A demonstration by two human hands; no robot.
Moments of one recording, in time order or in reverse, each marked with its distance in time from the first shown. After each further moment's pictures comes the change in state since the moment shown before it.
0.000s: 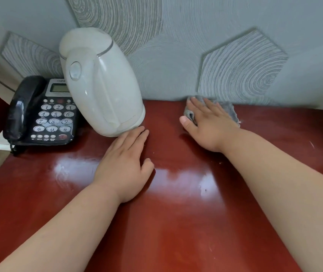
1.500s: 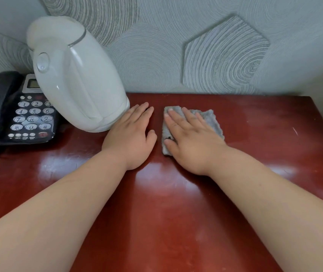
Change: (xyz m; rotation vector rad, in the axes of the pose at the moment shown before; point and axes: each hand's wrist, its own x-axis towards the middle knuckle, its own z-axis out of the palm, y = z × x) left_hand 0.066 0.023 0.014 0.059 -0.026 0.081; right_hand -0.061 -0.028 0.007 -0.022 -0.043 -0.085
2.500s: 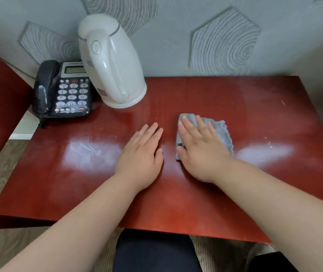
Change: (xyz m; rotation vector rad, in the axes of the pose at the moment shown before) left_hand -0.151 0.021 0.000 -0.094 0.024 0.022; right_hand -0.103 -0.059 0.022 -0.012 -0.001 0.078
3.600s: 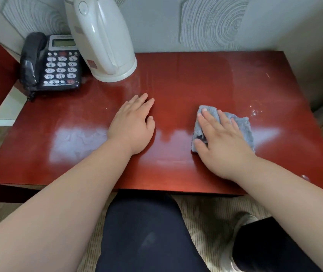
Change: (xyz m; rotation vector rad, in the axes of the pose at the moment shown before) left_hand 0.003 0.005 0.000 -0.020 0.048 -0.048; right_hand -0.092 0.023 0.009 0.094 0.015 0.177
